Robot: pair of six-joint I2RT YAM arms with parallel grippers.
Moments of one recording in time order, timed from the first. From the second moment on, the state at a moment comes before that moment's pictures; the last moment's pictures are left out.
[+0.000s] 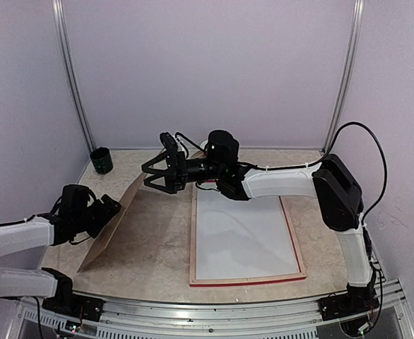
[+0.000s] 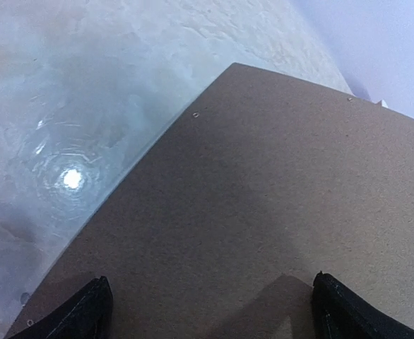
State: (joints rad) left arm -0.26 1.07 0.36 0.02 -0.02 -0.92; right arm 0.92 2.20 1.67 0.71 -0.92 1.18
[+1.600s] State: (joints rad) left arm -0.46 1.07 0.49 0.15 0.09 -1.04; right arm 0.94 2.34 1.94 0.56 -0.96 1.10
